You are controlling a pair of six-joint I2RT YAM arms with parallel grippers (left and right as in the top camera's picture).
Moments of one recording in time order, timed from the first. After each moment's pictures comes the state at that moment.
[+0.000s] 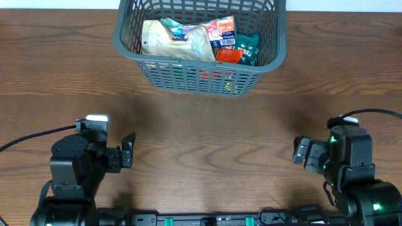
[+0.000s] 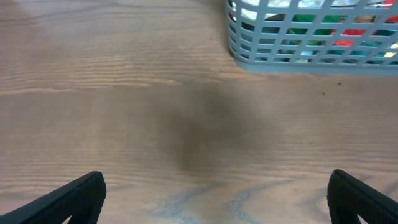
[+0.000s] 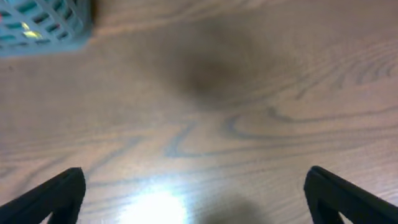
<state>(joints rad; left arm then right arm) -0.06 0.58 0.83 -0.93 -0.03 0.04 0.13 0.73 0.98 -1.22 0.22 0.31</state>
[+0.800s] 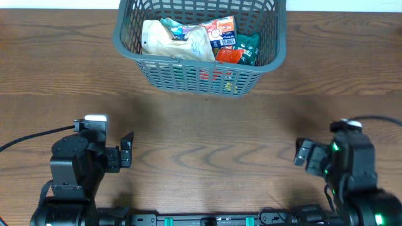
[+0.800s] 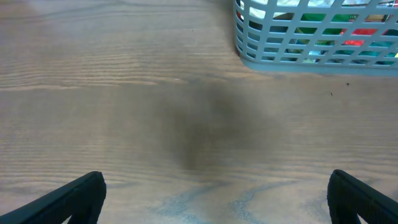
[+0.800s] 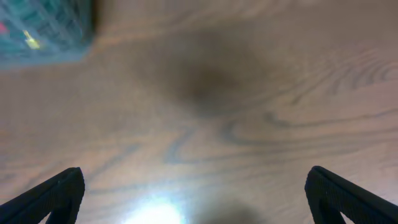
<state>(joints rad) -0.06 0.58 0.83 -0.93 -0.05 0.03 0.13 0.64 0.96 -1.19 0.24 0.31</state>
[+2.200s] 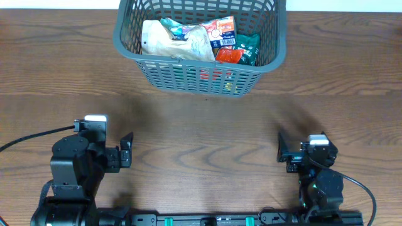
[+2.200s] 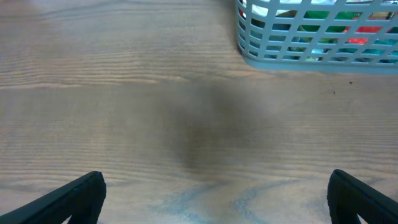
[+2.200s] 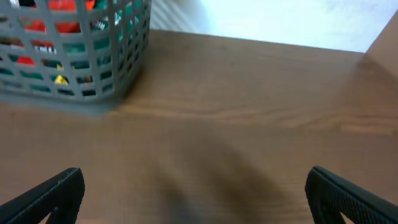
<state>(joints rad) -0.06 0.58 0.82 -0.94 -0.06 0.03 0.09 0.01 0.12 -0.39 0.13 -0.06</state>
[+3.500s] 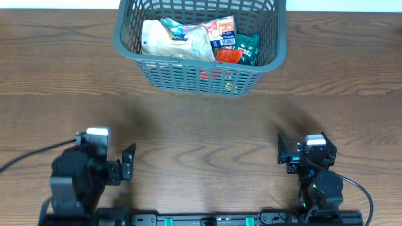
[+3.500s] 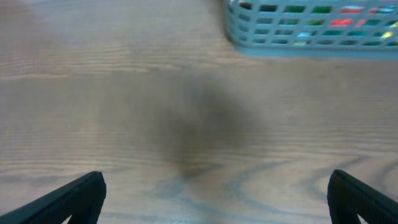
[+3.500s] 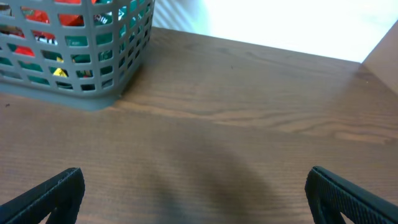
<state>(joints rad) -0.06 0.44 0.77 -0.98 -0.01 0.04 0.09 0.01 0.12 -0.39 0.13 -0.11</state>
